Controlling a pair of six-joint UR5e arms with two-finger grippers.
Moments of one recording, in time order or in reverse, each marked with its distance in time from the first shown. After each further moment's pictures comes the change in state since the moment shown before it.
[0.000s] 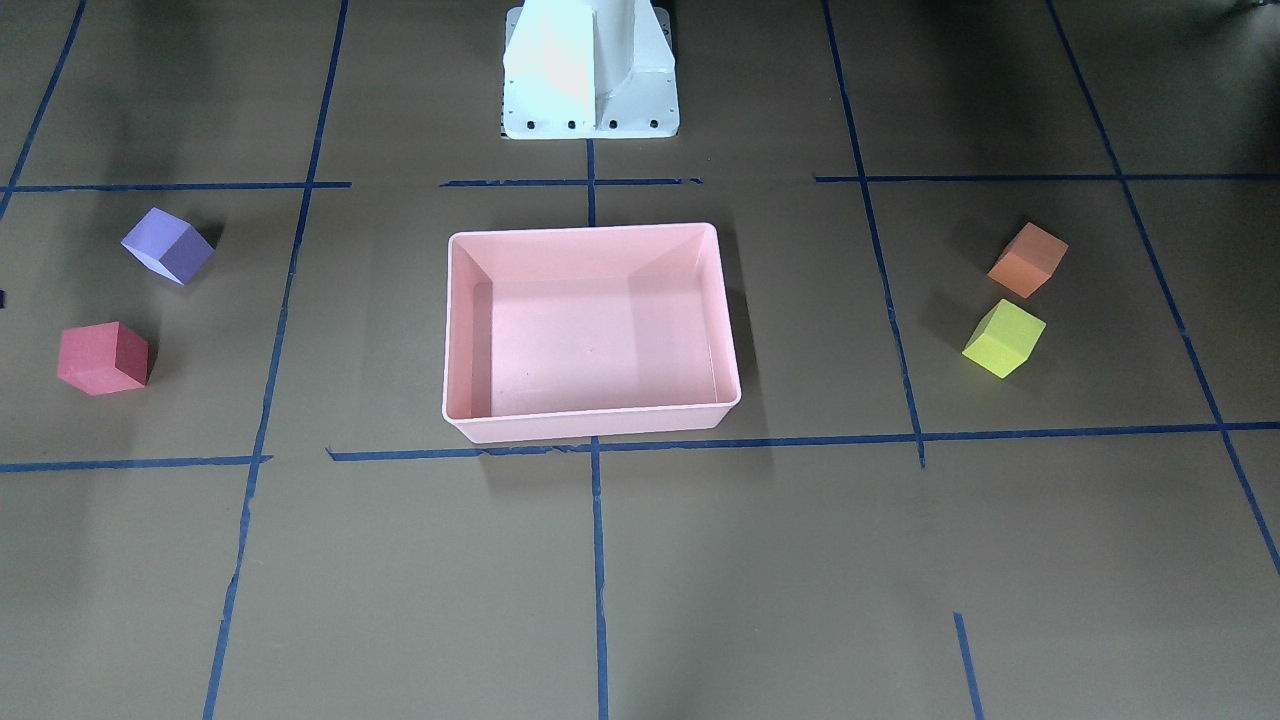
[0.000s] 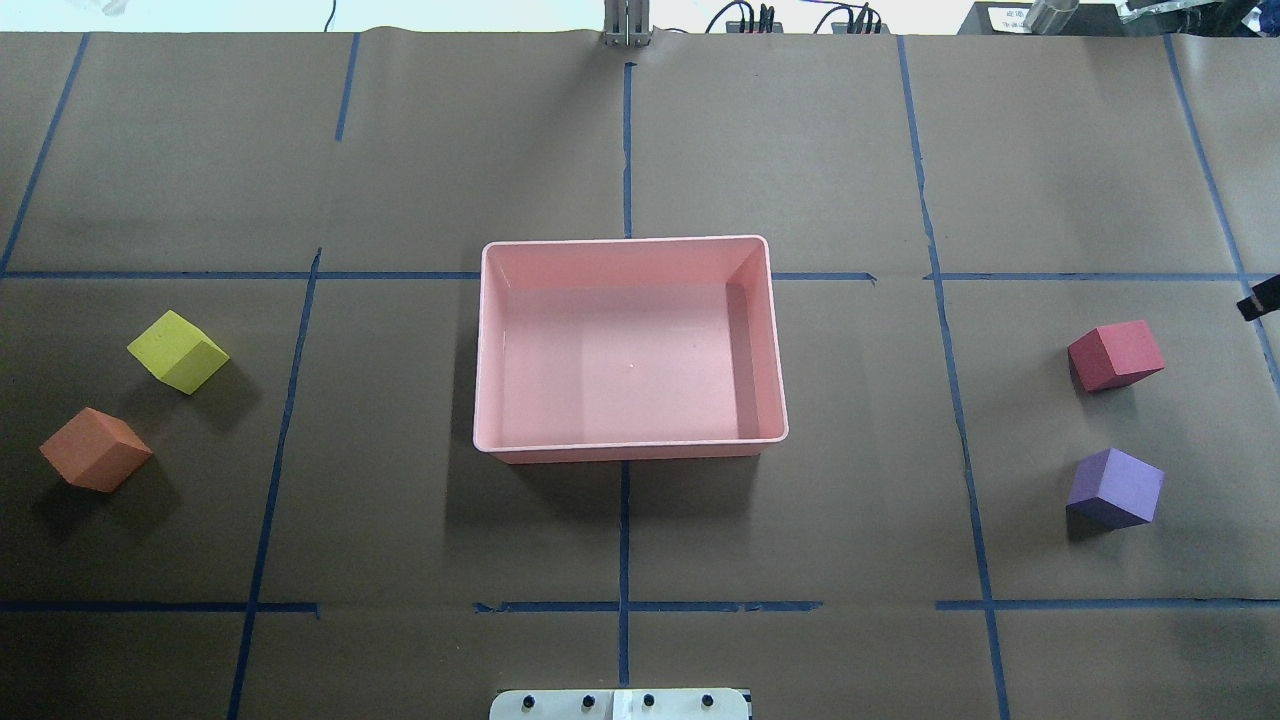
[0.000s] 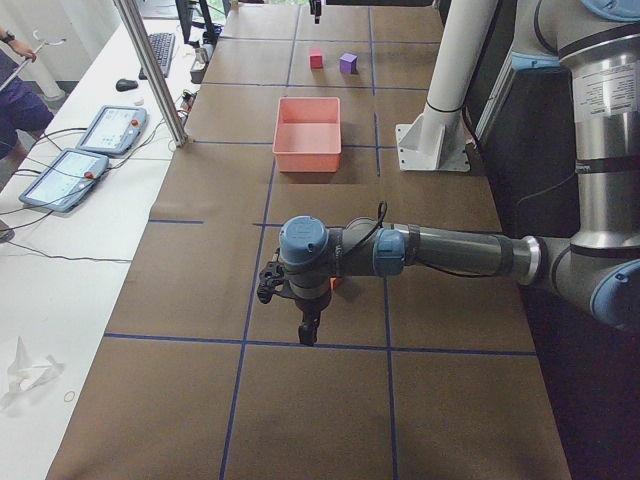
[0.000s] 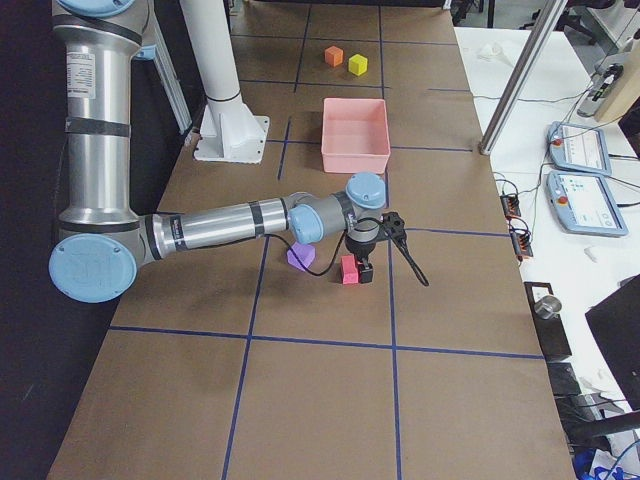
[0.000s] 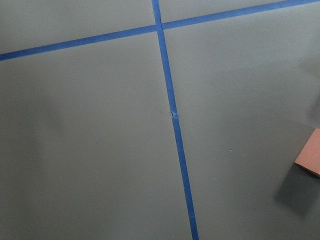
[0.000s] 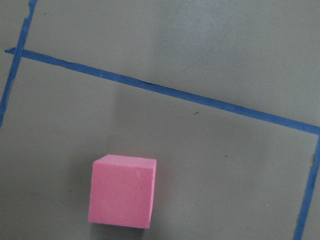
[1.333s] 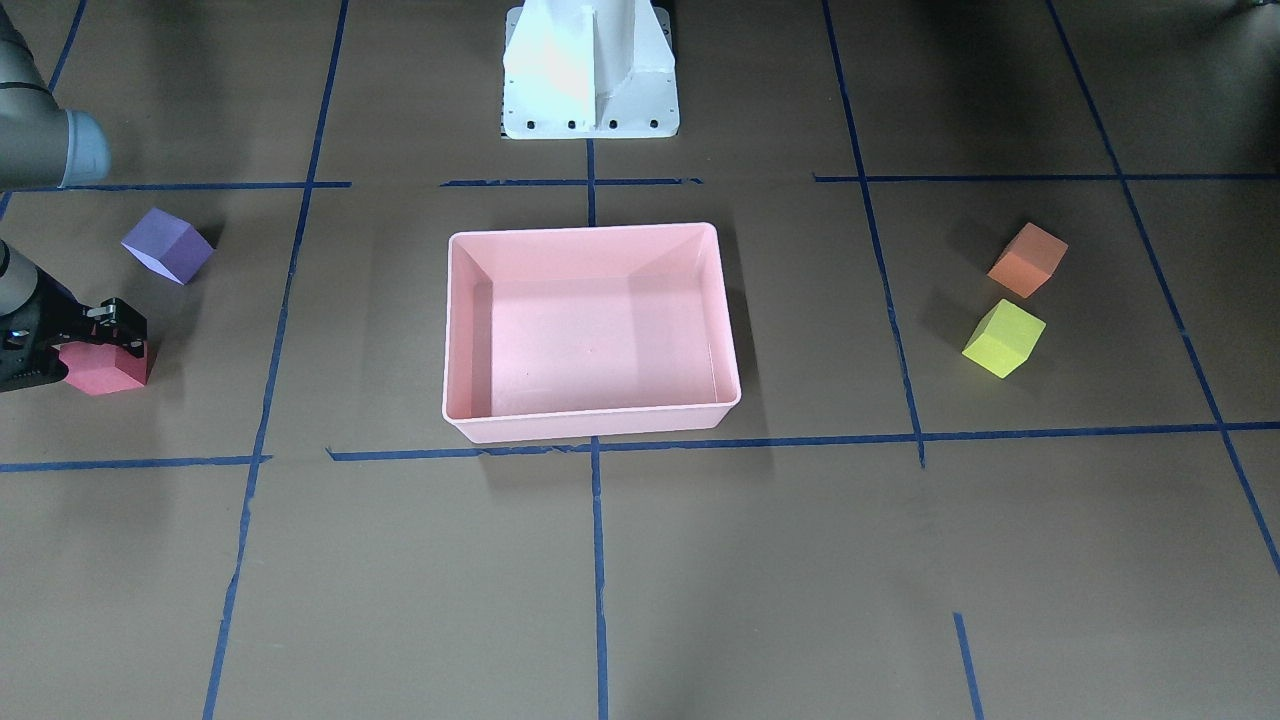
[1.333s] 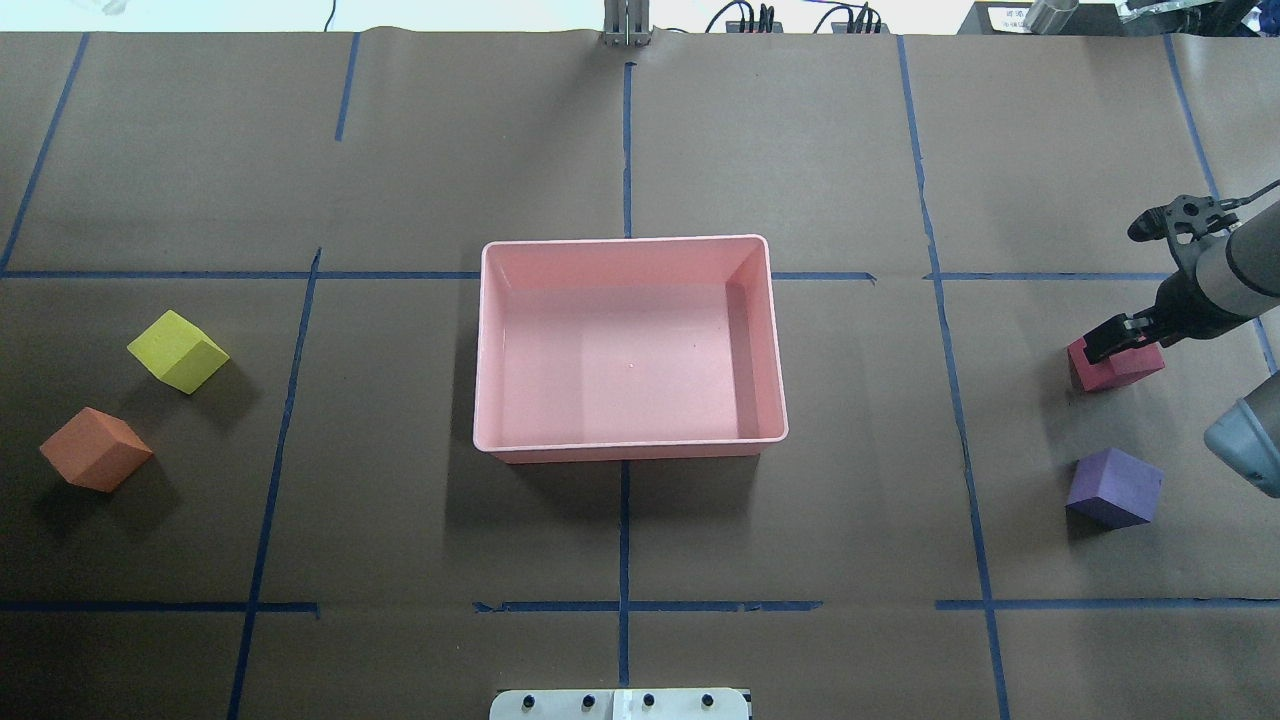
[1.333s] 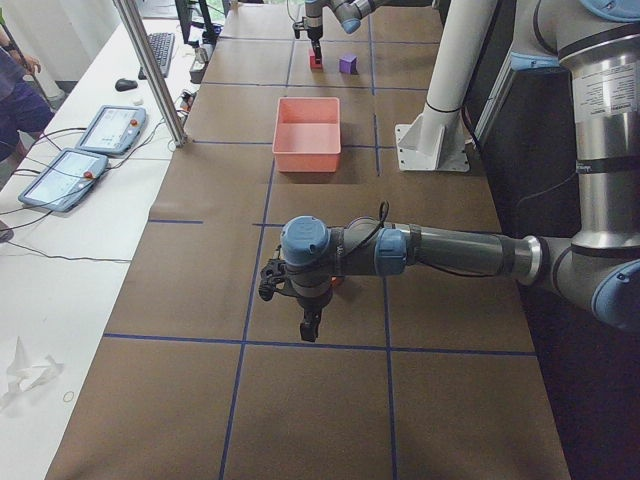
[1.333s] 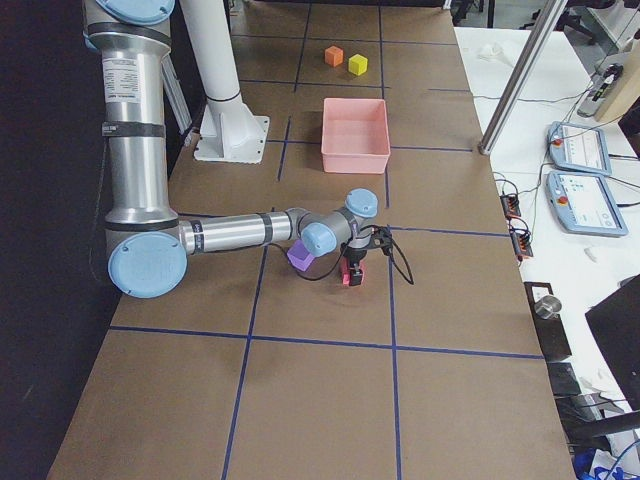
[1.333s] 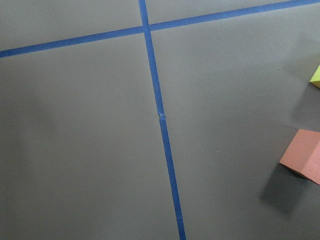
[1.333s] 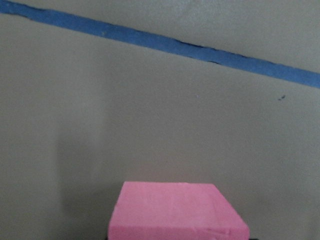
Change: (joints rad) left arm 0.000 0.006 -0.007 0.000 -0.031 0.000; right arm -0.242 0.073 -0.176 0.133 -0.134 0.216
